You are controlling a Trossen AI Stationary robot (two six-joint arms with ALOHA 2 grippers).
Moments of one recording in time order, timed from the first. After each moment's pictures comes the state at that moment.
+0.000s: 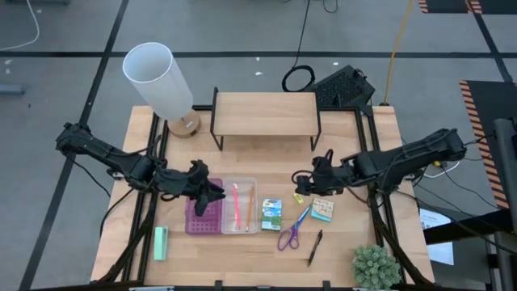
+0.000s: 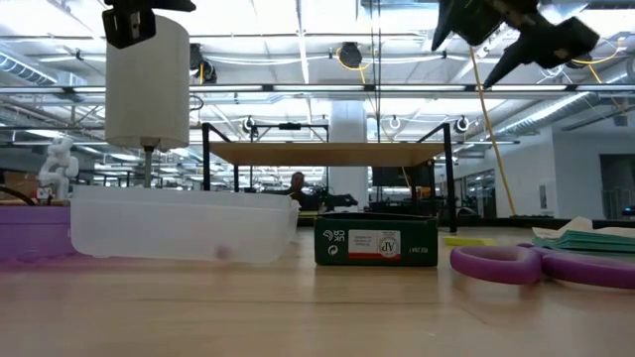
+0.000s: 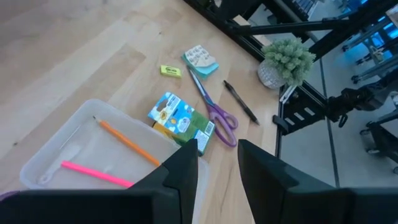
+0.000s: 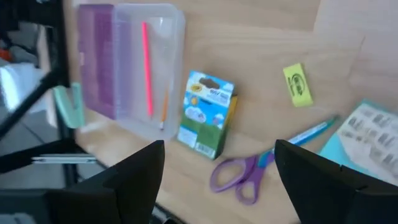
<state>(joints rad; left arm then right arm) -0.40 1.05 0.87 -0.37 -0.28 -0.85 0.25 1.27 1.04 -0.75 0.11 1.66</state>
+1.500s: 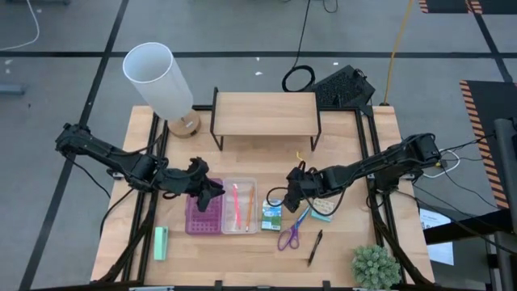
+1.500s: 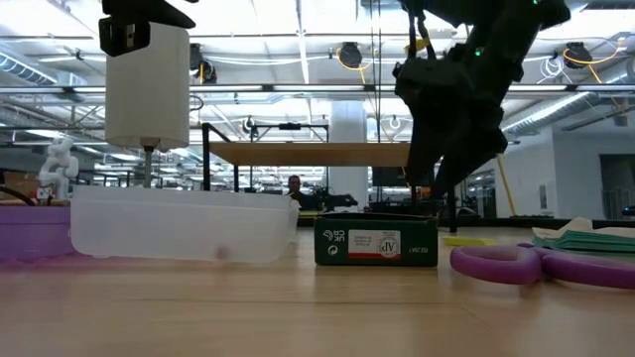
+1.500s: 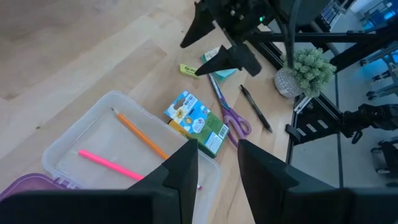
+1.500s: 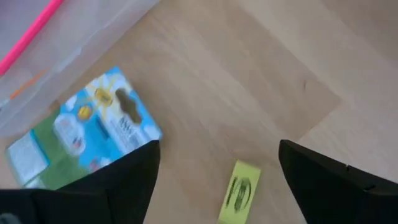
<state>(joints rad) -0.38 1.05 0.87 -0.42 -0.31 -0.94 0.22 1.58 0.91 -0.46 0.26 0.91</state>
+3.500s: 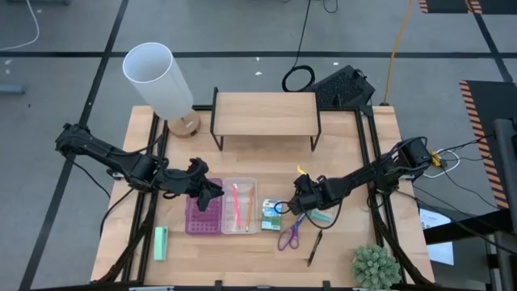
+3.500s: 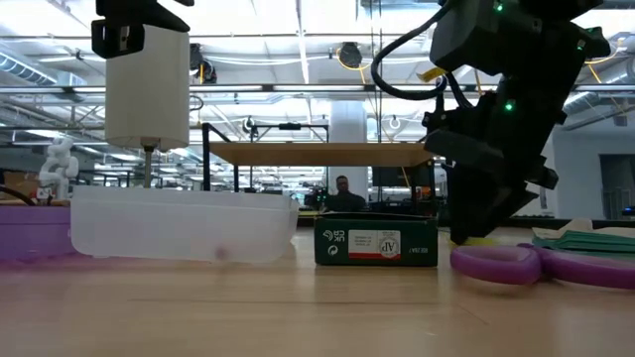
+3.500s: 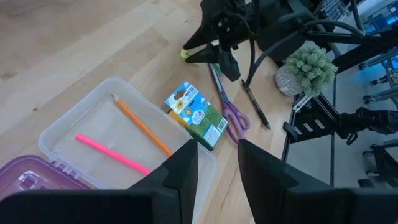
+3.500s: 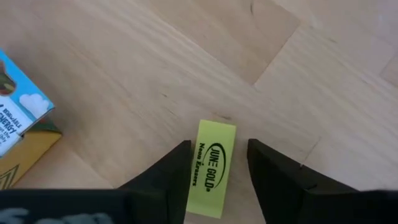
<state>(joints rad) -0.38 1.05 0.87 -0.45 -0.29 -1.00 0.31 1.70 0.81 -0.45 0.36 1.18</state>
